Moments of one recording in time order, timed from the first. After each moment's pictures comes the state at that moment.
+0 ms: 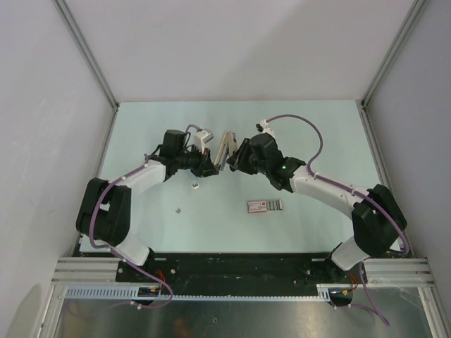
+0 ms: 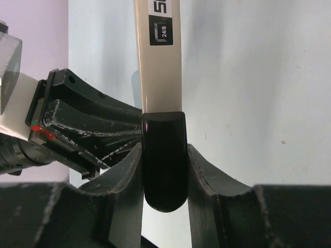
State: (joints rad) left arm -0.32 1.60 0.93 -0.06 0.73 0.03; right arm 0.76 1.56 1.12 -0.09 0.09 0.93
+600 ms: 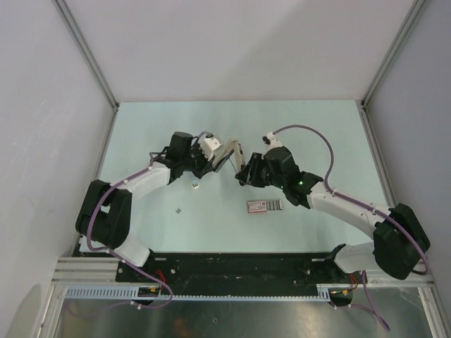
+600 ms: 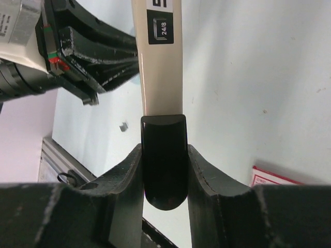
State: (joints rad) left arm -0.38 1.57 0.93 -0.08 0.45 0.38; right arm 0.75 1.36 0.90 -0.02 -0.04 0.78
